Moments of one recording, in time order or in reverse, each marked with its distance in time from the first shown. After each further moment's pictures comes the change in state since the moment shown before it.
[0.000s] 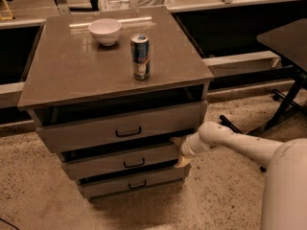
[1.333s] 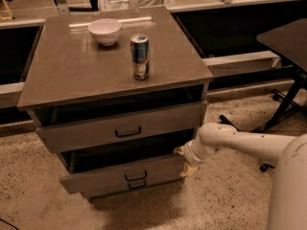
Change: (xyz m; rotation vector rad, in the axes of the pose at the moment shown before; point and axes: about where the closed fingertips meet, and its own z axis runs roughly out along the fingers) arm -0.015 0.052 -0.039 -0.157 0.089 -0.018
